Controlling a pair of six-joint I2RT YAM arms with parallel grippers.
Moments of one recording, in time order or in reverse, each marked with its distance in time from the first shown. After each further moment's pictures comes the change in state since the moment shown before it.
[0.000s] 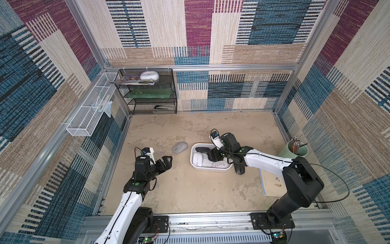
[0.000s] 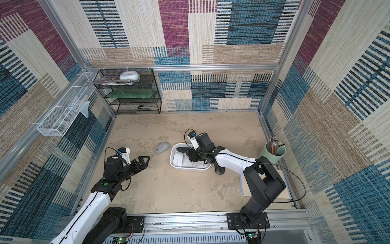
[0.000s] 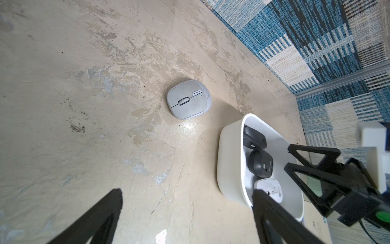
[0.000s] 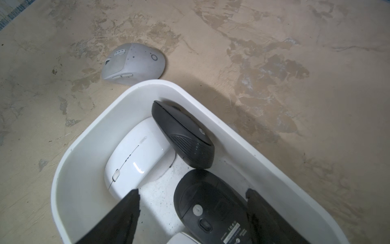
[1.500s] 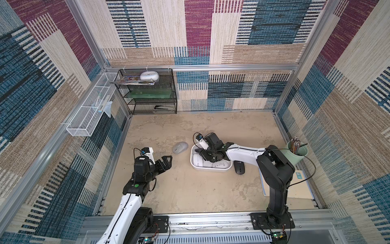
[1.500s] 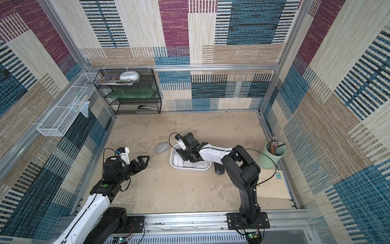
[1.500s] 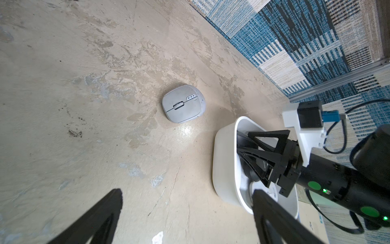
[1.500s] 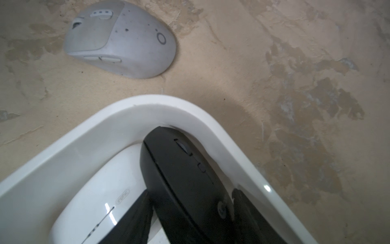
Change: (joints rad) left arm 0.000 -0.026 -0.005 0.007 0.003 -0.001; right arm 0.087 0.297 0.249 -0.066 0.125 -0.153
